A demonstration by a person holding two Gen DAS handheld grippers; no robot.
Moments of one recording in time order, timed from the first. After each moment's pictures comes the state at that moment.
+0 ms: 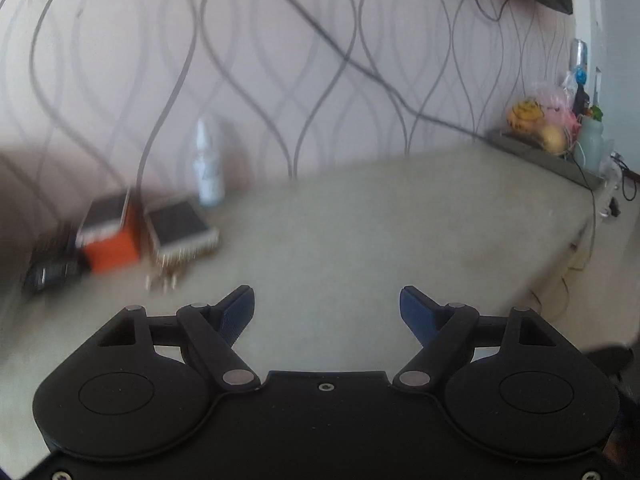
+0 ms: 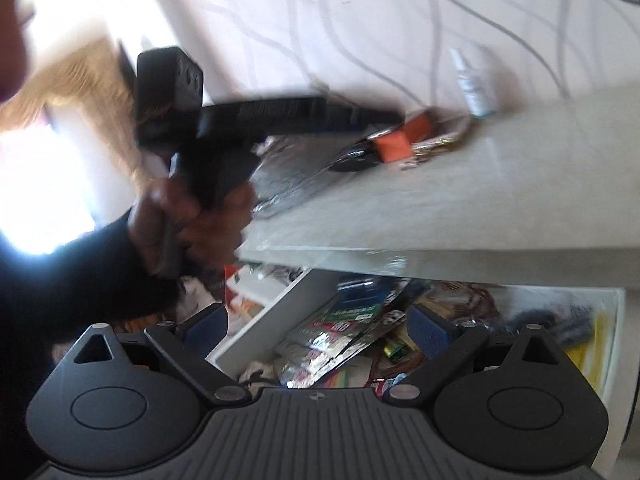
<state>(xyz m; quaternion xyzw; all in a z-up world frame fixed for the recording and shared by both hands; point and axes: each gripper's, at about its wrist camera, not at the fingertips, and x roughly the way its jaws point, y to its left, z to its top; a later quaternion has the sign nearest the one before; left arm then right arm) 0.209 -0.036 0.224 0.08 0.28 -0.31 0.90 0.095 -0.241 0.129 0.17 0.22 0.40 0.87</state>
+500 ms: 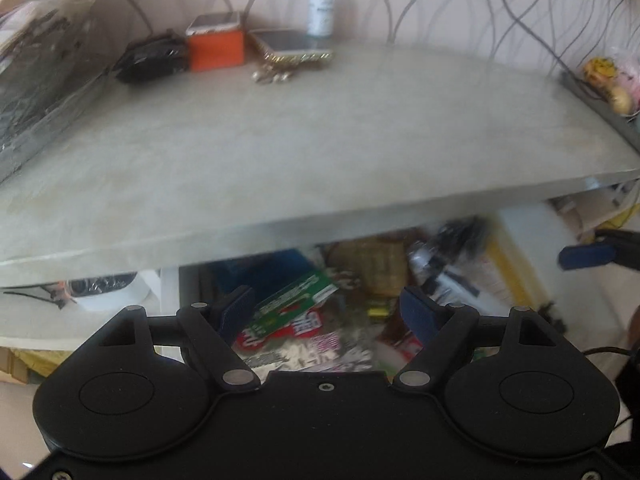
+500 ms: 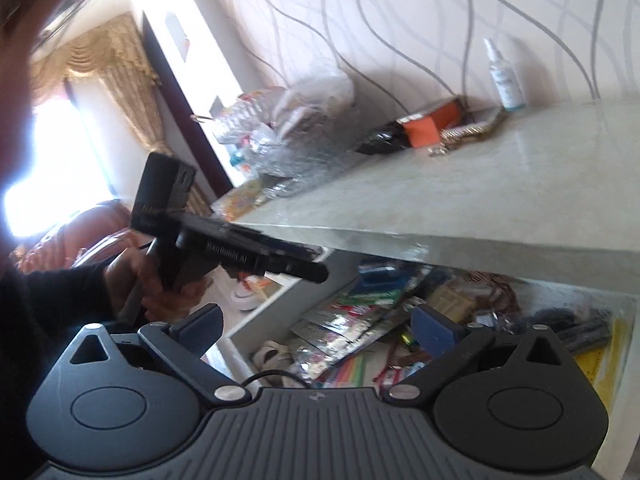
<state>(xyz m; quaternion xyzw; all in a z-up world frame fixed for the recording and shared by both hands) 0.190 0.053 0.174 0.06 0.42 -0.20 0.88 0.098 -0.234 0.130 0.16 0.24 0.42 0.86</state>
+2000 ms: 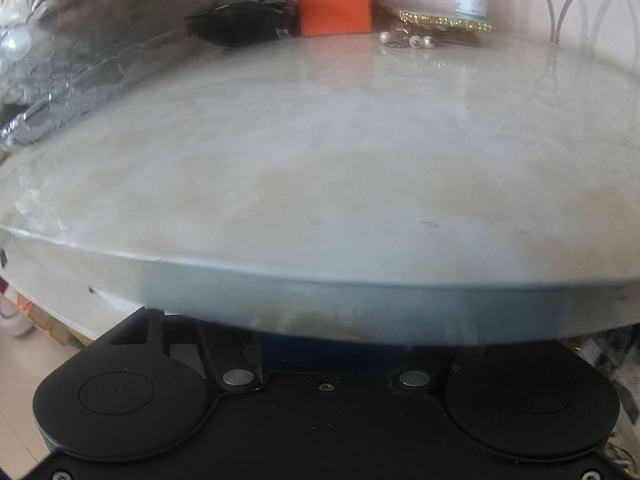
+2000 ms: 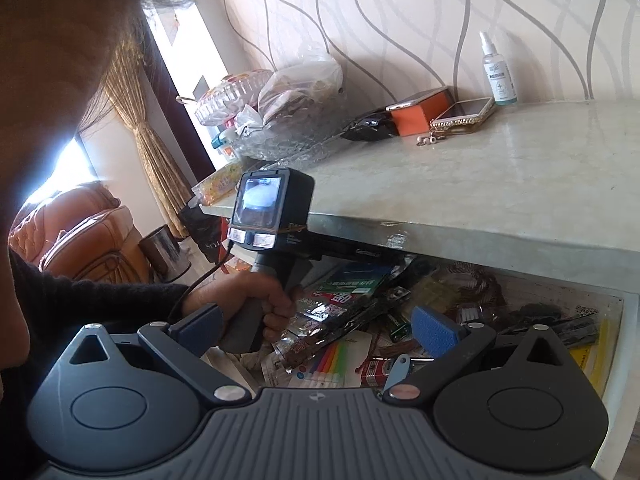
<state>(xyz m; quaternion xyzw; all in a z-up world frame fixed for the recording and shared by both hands) 0.255 0.028 0.101 0.04 0.39 0.01 0.92 0.092 -0.228 0.130 0.13 0.25 0.40 0.87</state>
